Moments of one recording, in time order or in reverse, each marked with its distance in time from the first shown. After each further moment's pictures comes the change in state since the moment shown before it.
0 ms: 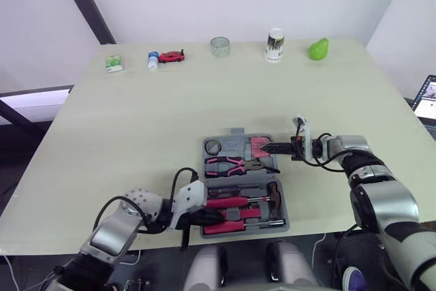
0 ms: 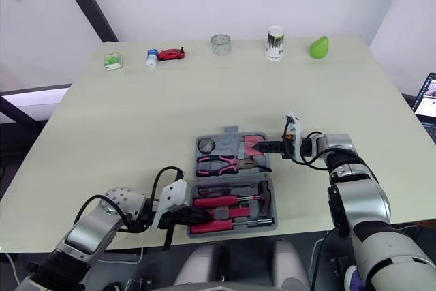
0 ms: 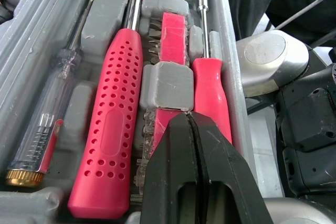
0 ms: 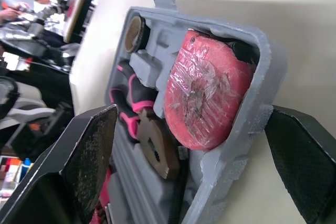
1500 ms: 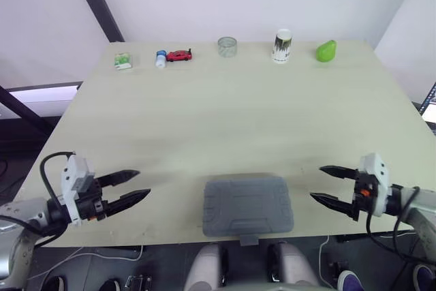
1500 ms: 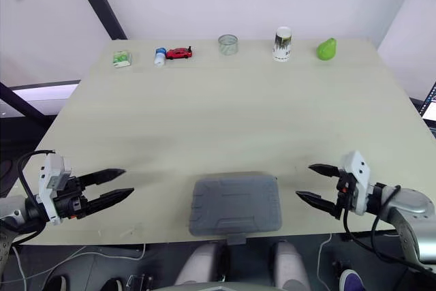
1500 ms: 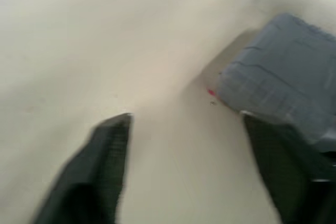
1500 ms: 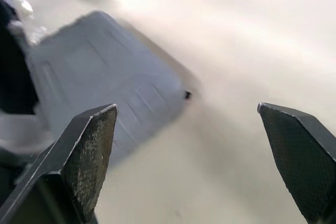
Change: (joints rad) left arm 0.273 0.125 0.730 0.059 -0.330 0.031 0.015; right arm 1.068 -0.314 -0.254 -1.413 0.163 -0.267 -0.183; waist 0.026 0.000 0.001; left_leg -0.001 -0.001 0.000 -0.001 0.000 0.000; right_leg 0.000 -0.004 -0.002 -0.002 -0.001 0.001
